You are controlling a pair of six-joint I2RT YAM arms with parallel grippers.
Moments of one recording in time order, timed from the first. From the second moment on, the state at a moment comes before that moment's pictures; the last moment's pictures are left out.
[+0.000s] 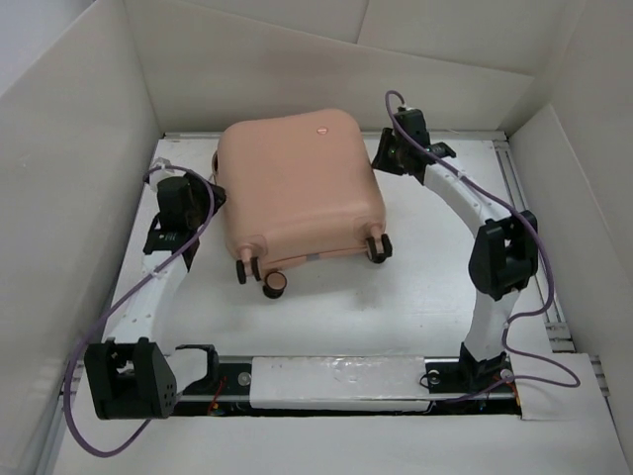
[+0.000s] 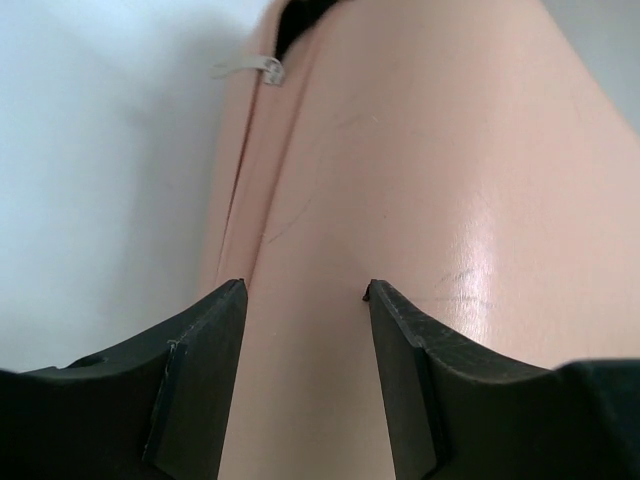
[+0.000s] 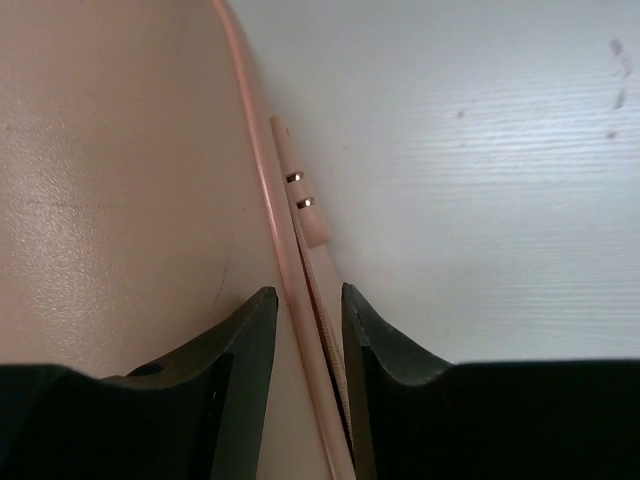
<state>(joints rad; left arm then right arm) 0.01 1.18 0.86 -0.16 -0.06 -0.76 0.37 1.92 1.71 -0.46 0.04 0.51</state>
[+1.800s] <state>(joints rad) 0.07 2.11 1.64 -0.27 0.23 -0.66 0.45 1.59 1.24 -0.54 0.04 0.48</state>
